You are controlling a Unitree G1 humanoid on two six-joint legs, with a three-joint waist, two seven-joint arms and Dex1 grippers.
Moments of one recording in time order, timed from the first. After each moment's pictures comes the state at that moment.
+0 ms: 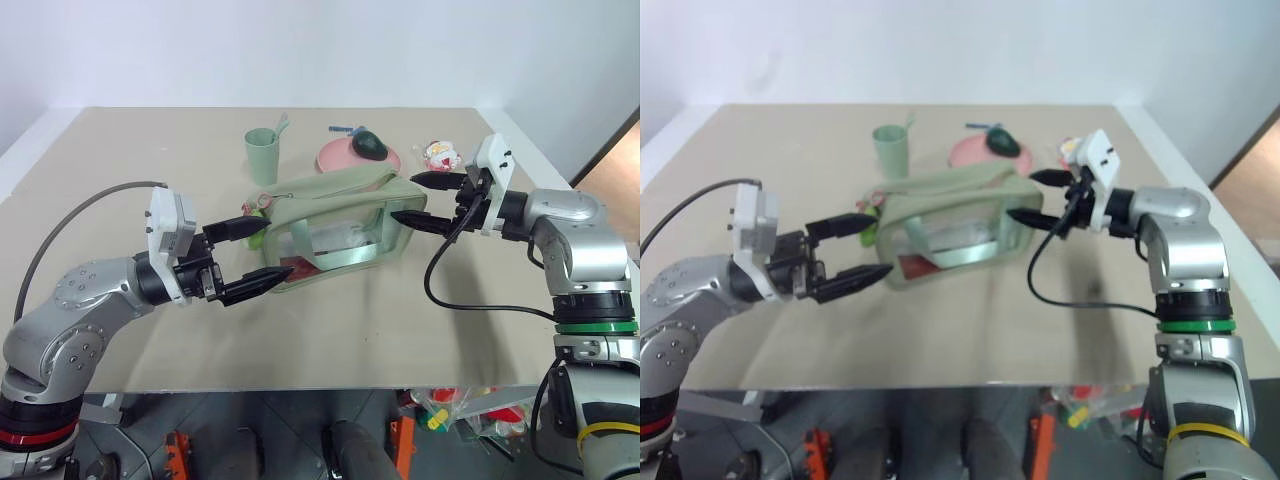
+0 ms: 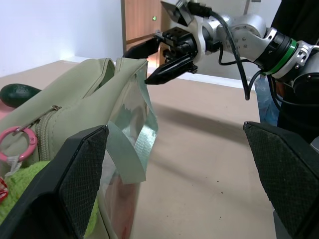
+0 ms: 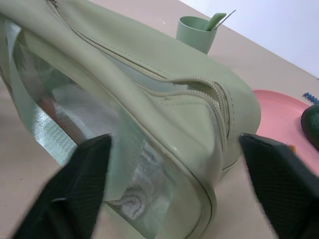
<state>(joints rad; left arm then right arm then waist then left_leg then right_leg) -0.32 0.68 0.15 -0.50 -0.86 0.60 -0.84 -0.79 -0.69 -0.07 0.27 0.28 0.38 1.15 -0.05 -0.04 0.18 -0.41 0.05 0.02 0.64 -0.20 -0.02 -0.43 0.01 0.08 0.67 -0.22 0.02</state>
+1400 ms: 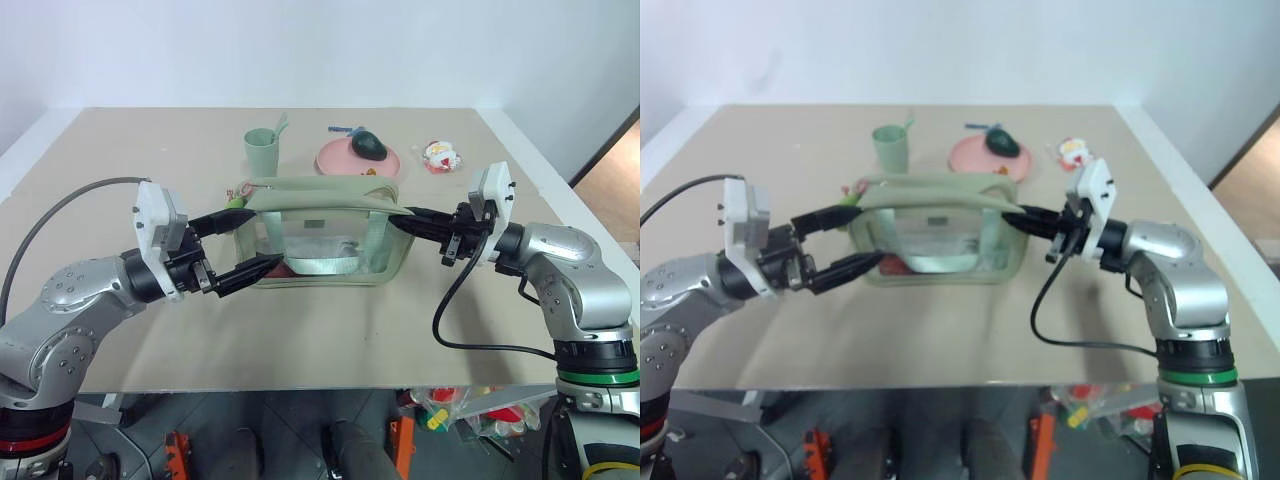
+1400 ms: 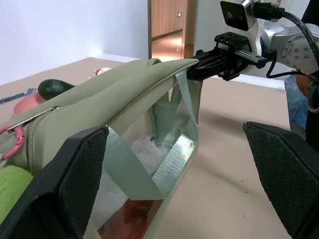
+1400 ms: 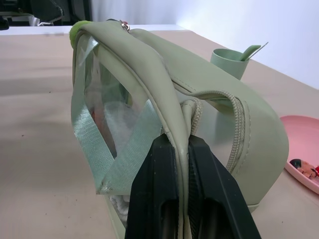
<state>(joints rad) -0.29 0.69 0.20 -0.52 -0.86 0.61 -0.74 -0.55 -0.68 -0.11 -0.07 0.47 0.43 1.05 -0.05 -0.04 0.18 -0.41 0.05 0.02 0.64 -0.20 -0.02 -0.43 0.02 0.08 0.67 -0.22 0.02</state>
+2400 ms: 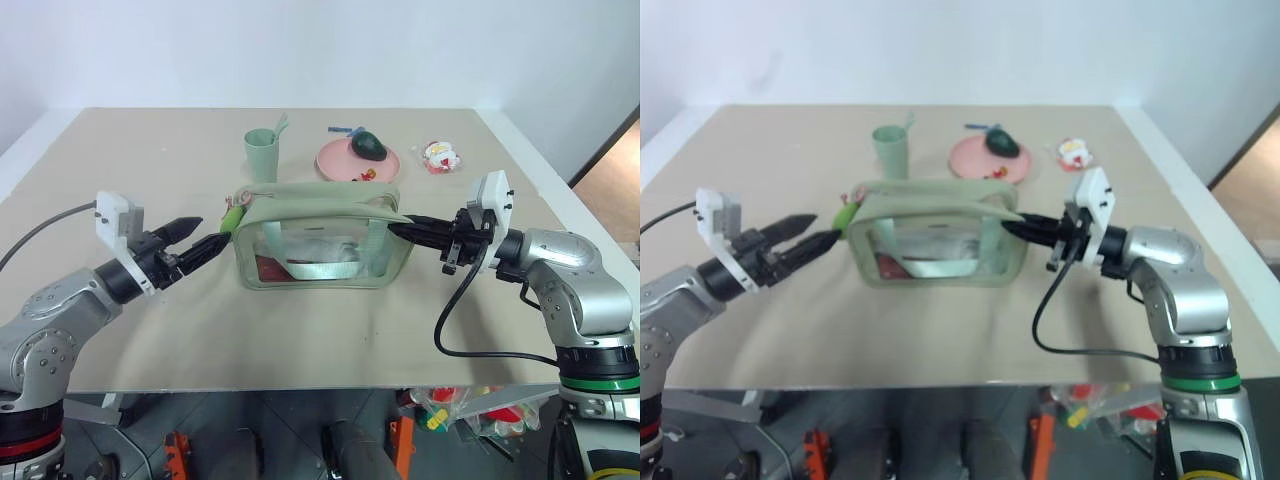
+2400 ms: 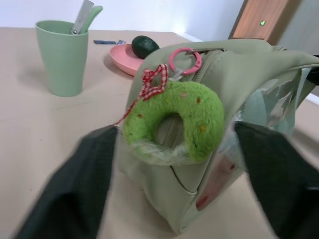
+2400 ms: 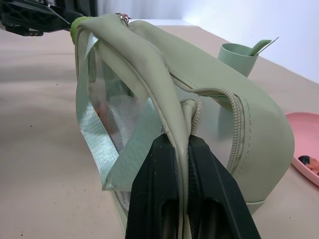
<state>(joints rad) -0.23 0.64 0.33 -0.35 -0.88 0.72 -0.59 -0.52 -0.69 -0.10 -0.09 0.46 0.41 1.07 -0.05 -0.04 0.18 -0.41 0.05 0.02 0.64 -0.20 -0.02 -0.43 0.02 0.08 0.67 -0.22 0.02</state>
